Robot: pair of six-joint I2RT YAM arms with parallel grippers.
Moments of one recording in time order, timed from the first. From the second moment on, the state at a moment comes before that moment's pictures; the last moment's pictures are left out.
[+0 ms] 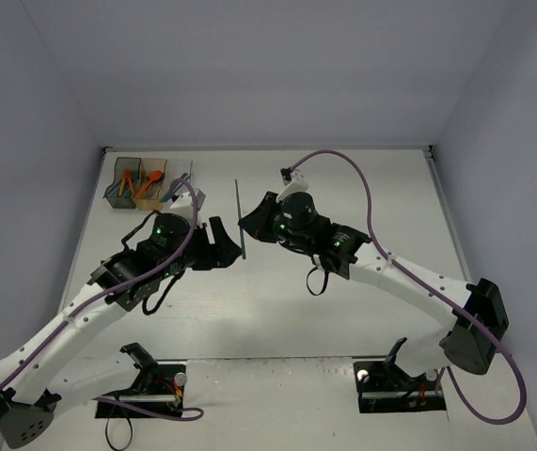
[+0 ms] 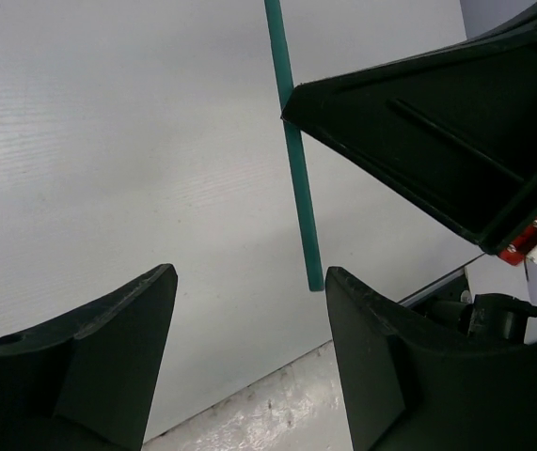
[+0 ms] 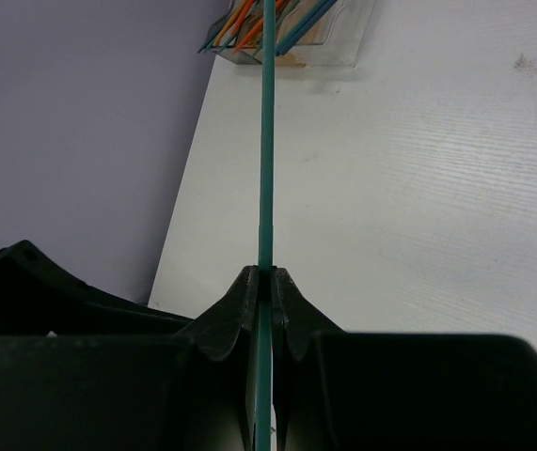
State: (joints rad) left arm -0.70 0.93 1.02 -0.61 -0.03 -0.68; right arm 0.89 1.40 1.14 -0.09 0.10 0.86
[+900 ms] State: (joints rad) left arm -0.70 1.07 0.97 -0.43 0.04 -0.76; right arm 0.89 1.38 1.09 -0.05 0.13 0.85
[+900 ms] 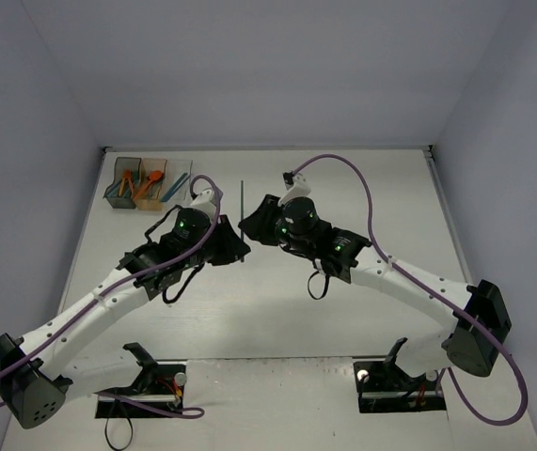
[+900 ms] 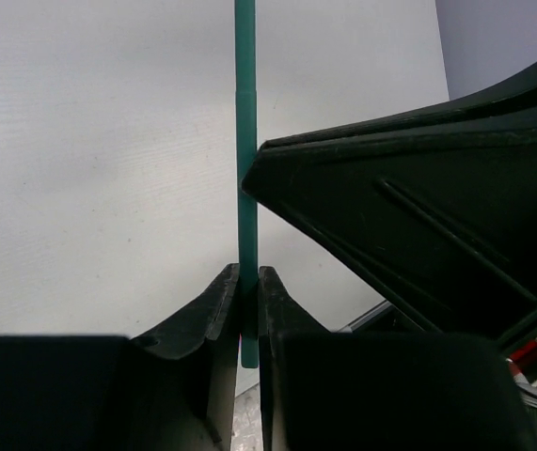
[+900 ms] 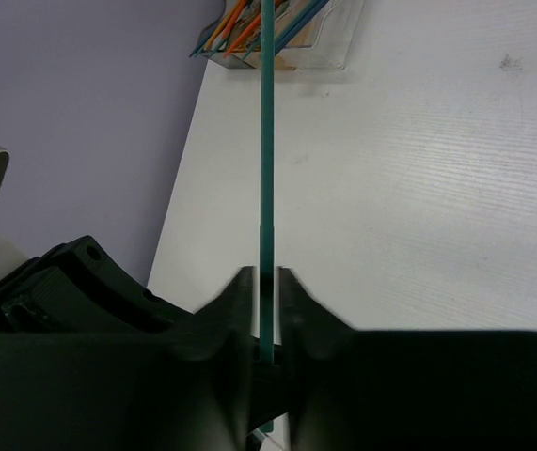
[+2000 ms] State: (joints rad) left arm -0.12 2.01 1.93 -1.06 -0.15 0.05; right arm 0.56 1.02 1.04 -0.42 0.32 0.34
